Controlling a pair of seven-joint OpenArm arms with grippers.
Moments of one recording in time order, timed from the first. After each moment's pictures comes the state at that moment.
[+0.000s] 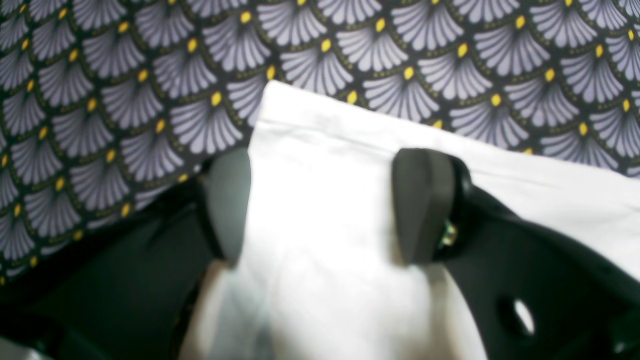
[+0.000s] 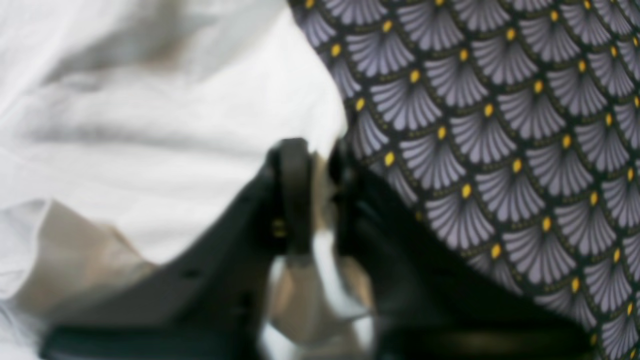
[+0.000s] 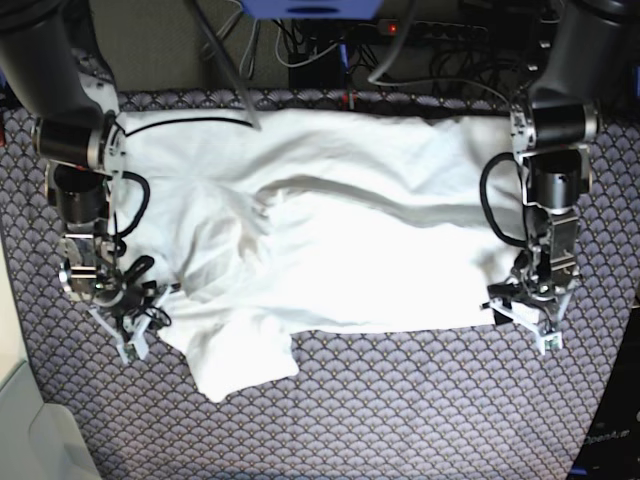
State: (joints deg) left arm -32.5 -15.1 -7.3 34.4 -7.4 0.0 22.1; right arm 36.1 14.3 10.6 26.0 -15.9 30.0 -8.3
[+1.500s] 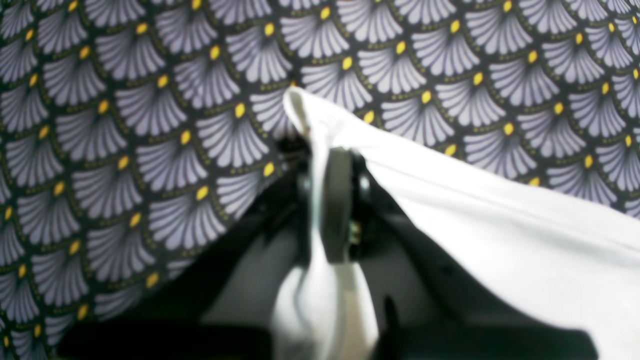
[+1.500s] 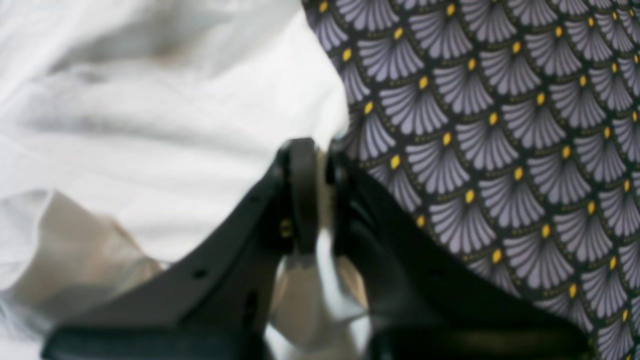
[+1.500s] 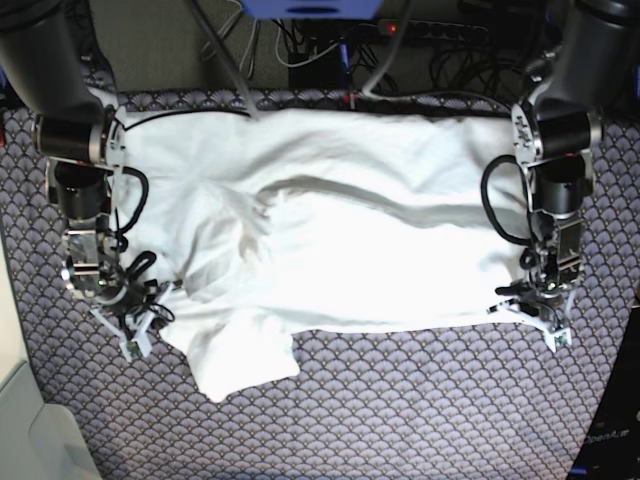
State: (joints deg) left arm -34.6 -15.5 -11.9 27.4 -7.6 -1.2 15.9; right arm 35.0 14.5 8.3 26.8 -15.4 29.8 -6.8
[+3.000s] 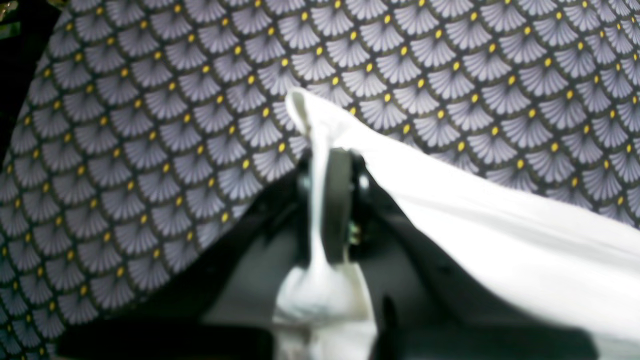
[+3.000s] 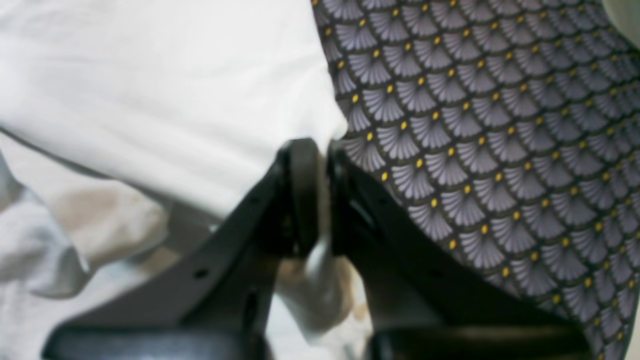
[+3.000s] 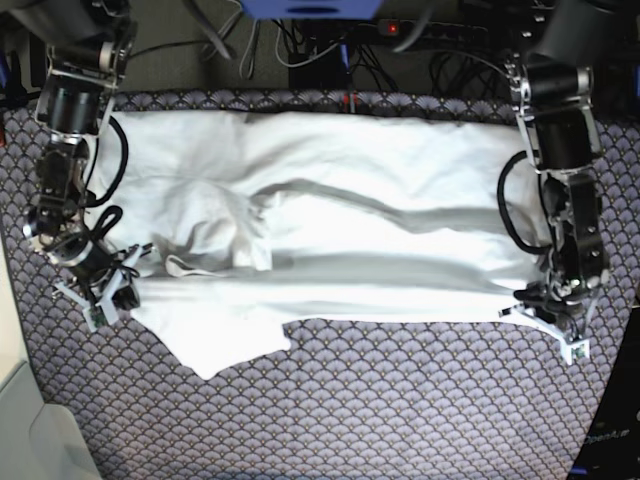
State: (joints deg) left arm -21.5 -15.1 -13.5 68.1 -7.6 -0.7 44.3; right arm 13.5 14.7 18.9 67.9 -8.7 40.6 -18.2
